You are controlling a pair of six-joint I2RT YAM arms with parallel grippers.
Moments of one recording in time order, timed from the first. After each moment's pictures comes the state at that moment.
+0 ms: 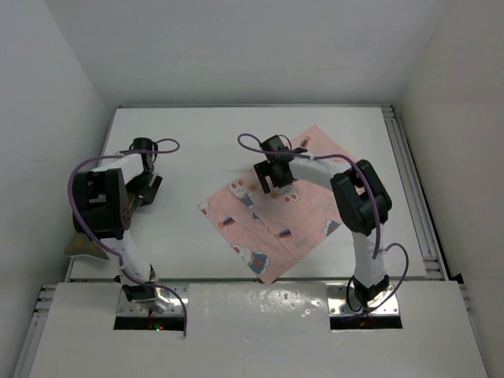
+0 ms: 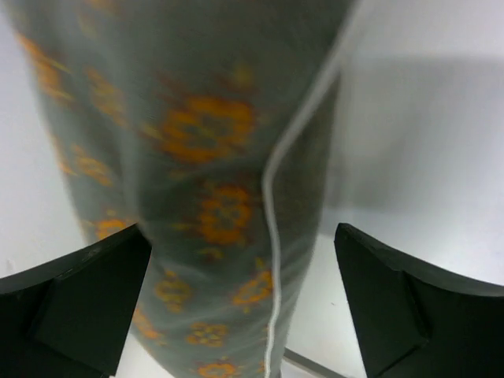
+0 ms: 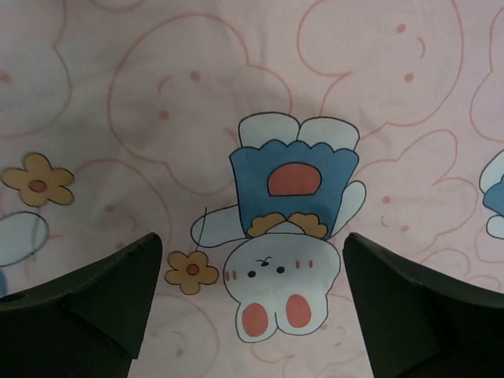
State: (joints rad) left arm 0.12 1.82 1.15 -0.64 -0.48 0.47; right arm 0.56 2.05 1.36 -0.44 0.22 0.10
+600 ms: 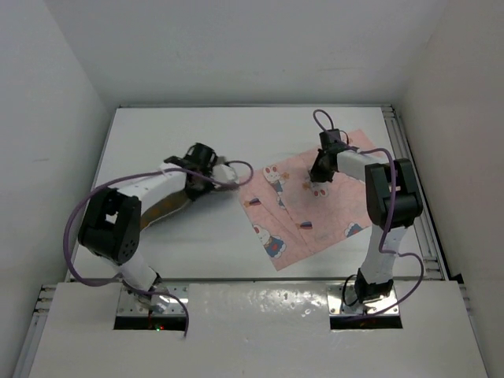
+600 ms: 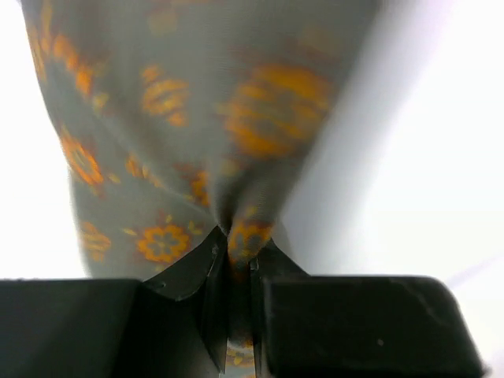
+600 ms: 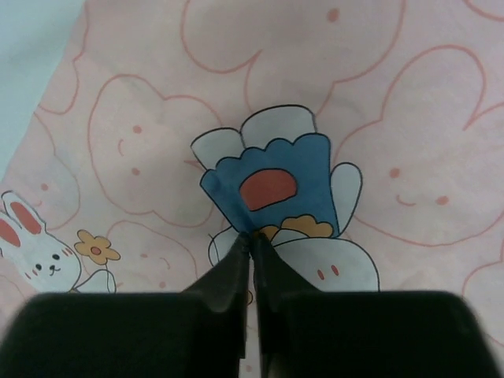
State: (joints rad) left arm -0.33 1.64 1.07 -0.63 -0.11 0.80; right arm 0.18 1.96 1.17 -0.29 0.02 0.60
